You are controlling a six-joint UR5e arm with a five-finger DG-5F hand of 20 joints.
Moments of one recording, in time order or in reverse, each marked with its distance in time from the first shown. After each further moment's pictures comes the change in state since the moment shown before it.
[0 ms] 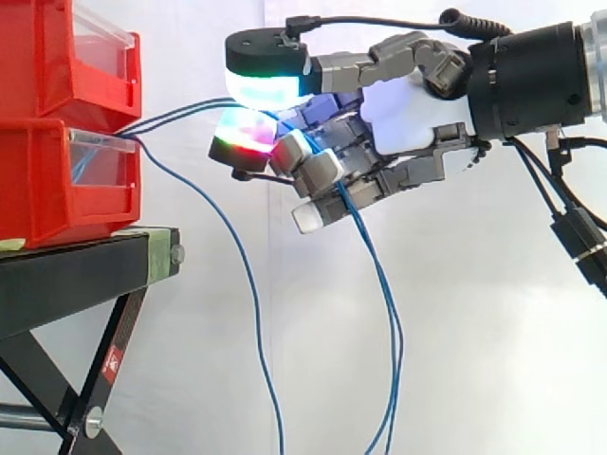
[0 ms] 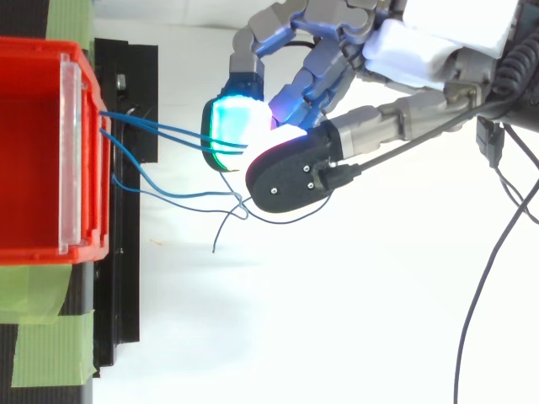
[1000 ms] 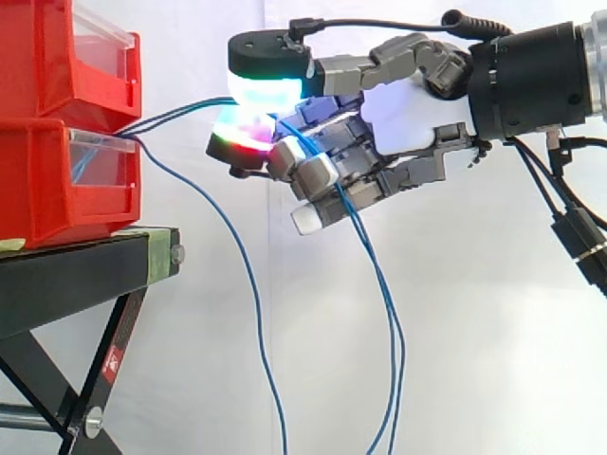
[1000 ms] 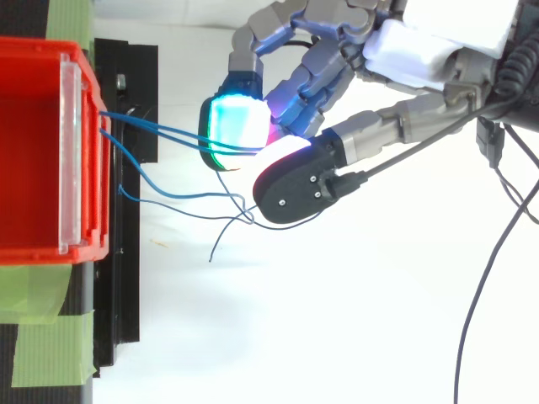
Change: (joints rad) arm 0.000 0.000 0.000 -0.002 0.000 0.000
